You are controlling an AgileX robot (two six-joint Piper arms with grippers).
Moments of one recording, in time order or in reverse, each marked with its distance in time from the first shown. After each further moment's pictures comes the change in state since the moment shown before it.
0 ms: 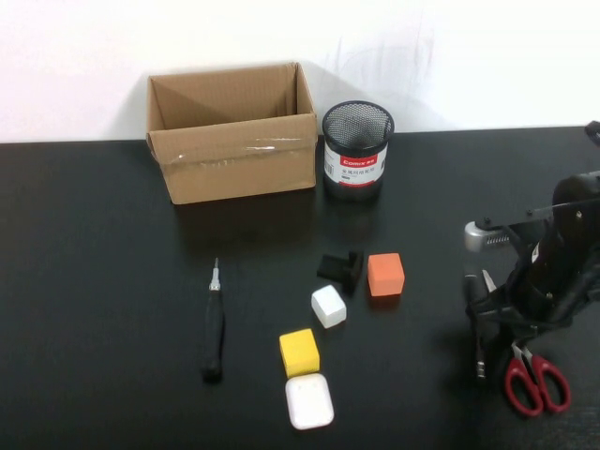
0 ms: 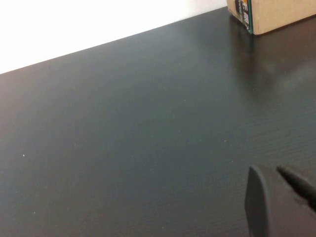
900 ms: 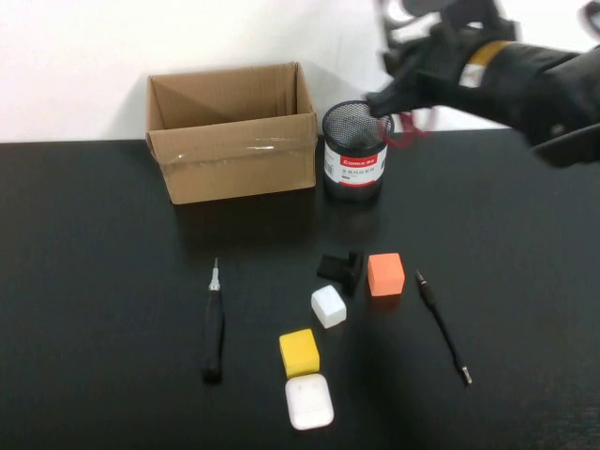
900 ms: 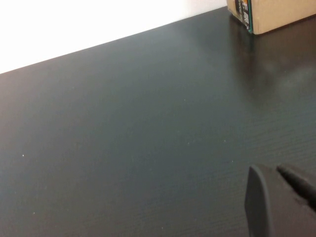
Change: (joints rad) right arm 0.175 -0.142 -0.293 -0.127 -0.677 -0.110; left arm 0.000 0.000 0.000 0.000 0.000 0.000
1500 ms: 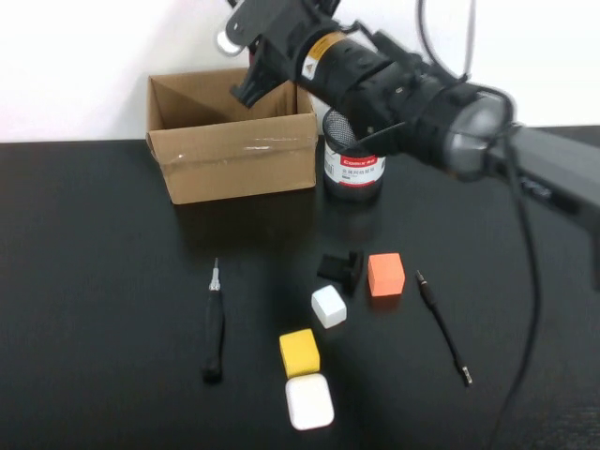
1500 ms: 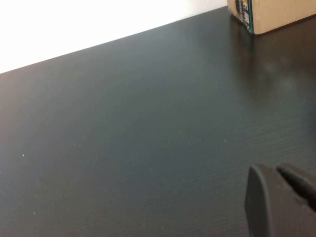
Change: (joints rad) right arm 0.145 0.465 -0.537 -0.022 -0.215 -0.331; left arm 0.000 0.000 0.000 0.000 0.000 0.000
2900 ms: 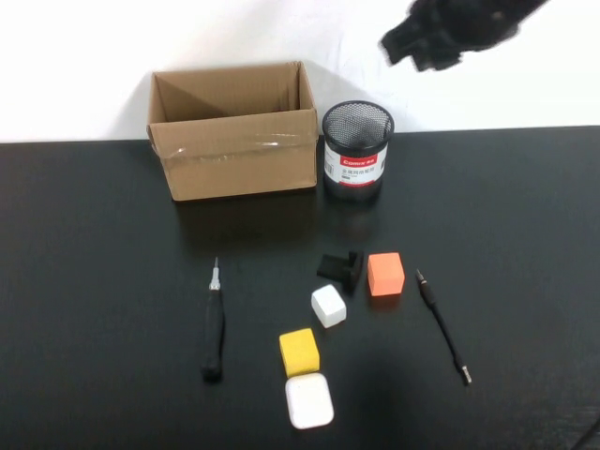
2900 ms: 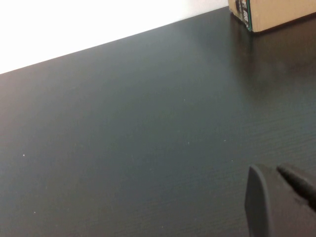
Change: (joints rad) right arm -0.099 -0.377 -0.099 -0.048 1.289 0.462; left arm 0.000 0.000 0.000 0.000 0.000 0.000
